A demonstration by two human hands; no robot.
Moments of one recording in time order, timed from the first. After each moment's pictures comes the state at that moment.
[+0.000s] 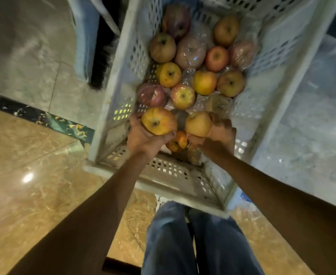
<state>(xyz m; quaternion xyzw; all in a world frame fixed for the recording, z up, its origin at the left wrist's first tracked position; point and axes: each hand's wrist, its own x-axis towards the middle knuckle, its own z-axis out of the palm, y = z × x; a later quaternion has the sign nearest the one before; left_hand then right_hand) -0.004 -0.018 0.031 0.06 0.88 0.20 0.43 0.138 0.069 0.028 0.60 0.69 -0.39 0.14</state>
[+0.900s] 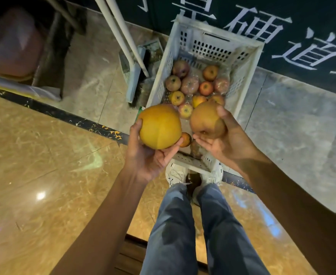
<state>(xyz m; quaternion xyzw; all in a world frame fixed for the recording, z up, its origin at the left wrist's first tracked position) -0.002 -0.063 0.339 -0.39 0.37 0.57 0.62 0.140 0.055 0.326 0.48 0.12 -0.86 -0.11</state>
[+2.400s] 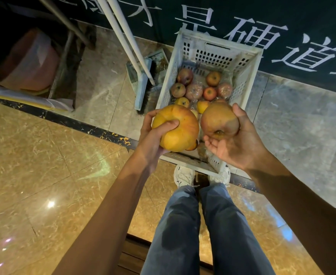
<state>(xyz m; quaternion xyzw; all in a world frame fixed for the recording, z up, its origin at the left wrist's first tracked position) -0.020 -0.045 0.377 -0.02 0.64 0.51 0.57 0.140 0.056 0.350 0.46 0.04 -0.88 -0.10</state>
